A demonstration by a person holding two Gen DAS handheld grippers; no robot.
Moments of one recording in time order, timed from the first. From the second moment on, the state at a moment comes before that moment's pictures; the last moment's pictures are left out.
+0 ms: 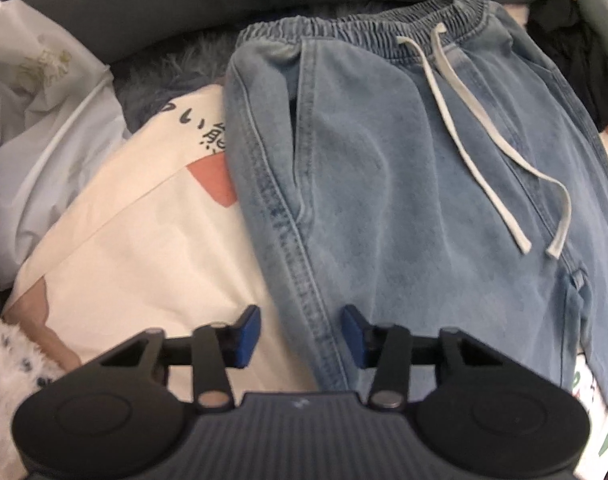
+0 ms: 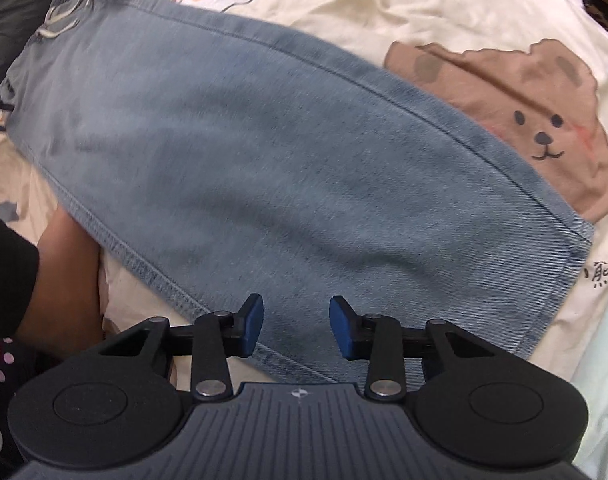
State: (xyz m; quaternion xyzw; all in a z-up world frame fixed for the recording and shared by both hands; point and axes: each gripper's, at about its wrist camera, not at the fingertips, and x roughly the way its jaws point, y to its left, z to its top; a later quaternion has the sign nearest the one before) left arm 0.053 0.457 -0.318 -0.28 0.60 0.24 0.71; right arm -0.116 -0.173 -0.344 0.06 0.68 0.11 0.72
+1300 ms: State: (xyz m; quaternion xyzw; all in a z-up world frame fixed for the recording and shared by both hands) left arm 0.056 0.430 -0.299 -0.27 0.61 0.28 0.69; right arm -0.151 -0.118 -0.363 -0.11 0.70 0.20 0.68
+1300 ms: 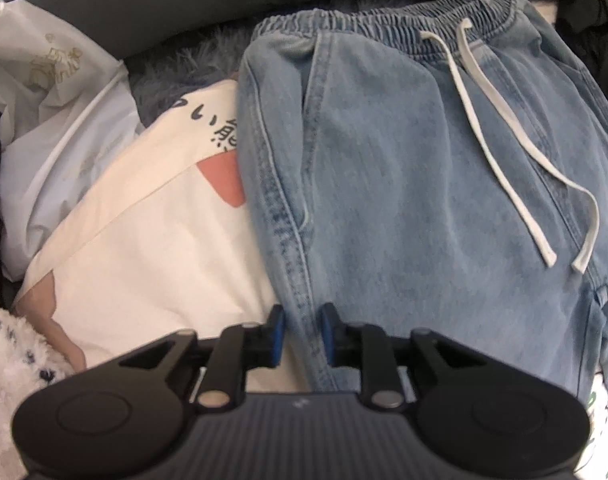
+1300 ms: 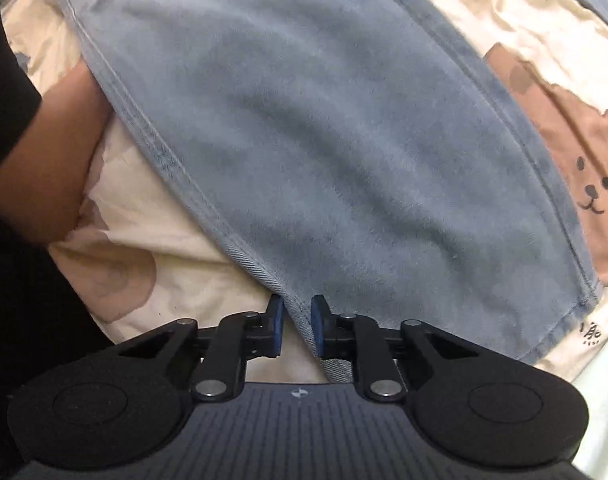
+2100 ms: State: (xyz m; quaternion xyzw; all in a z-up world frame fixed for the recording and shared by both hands) left arm 0.045 0.433 -0.279 -0.32 0.59 0.24 0.70; right arm -0.158 -0.120 -0.354 -0.09 0.69 0.20 0.70
